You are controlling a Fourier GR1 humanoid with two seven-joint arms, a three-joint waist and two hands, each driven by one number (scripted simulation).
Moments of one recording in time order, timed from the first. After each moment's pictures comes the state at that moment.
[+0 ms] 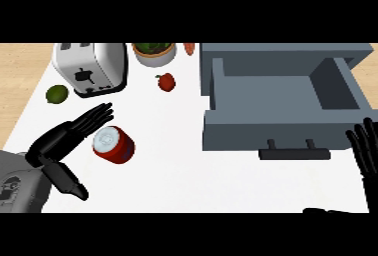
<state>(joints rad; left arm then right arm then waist) -0.23 0.30 0.14 -1.23 0.03 -0.82 -0.25 0.23 -0.06 -0.17 -2.05 -0.04 0.15 0.04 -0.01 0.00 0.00</state>
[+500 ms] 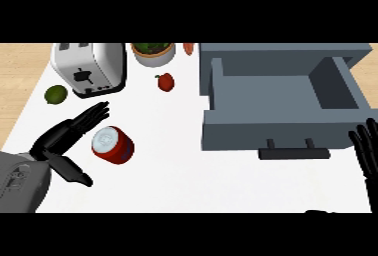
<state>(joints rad) -0.32 0.36 0.12 -0.95 -0.11 -0.73 -0.46 0.23 -0.05 -0.18 -2.07 -0.04 0.16 0.06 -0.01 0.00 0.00</state>
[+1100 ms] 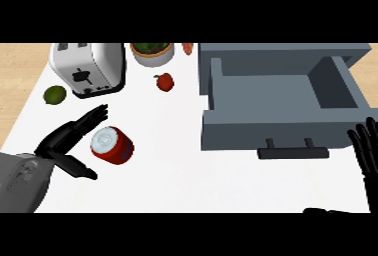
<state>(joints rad) -0.42 0.40 0.06 -0.66 -0.21 -0.62 -0.65 0.22 -0.04 -0.19 -2.05 -0.03 0.16 0.04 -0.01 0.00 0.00</state>
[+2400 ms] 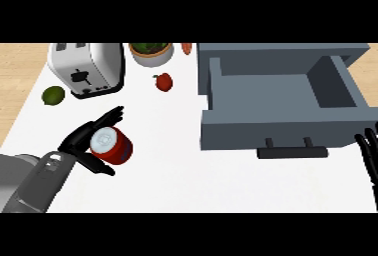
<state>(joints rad) -0.57 0.34 0.00 -0.34 -0.25 -0.52 -0.79 0.26 -0.03 -0.19 -2.14 -0.05 0.18 0.09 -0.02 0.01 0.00</state>
